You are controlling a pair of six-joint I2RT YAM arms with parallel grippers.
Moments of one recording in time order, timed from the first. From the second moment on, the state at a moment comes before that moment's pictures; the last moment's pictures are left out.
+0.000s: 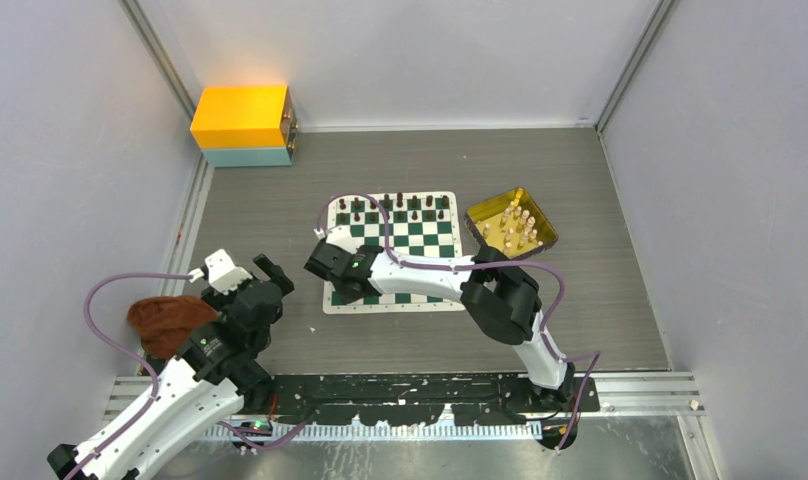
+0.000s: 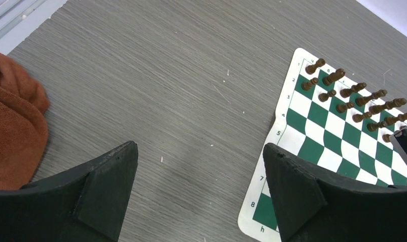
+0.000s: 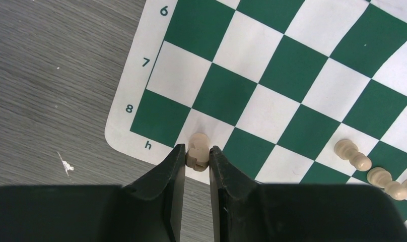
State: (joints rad) left arm -0.70 0.43 0.45 -0.65 -0.95 -0.87; right arm 1.16 2.09 1.61 -0.63 0.36 0.63
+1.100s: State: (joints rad) left arm -0.70 0.54 0.47 -0.52 -0.99 -0.79; right arm 1.12 2.03 1.65 -0.65 0.42 0.56
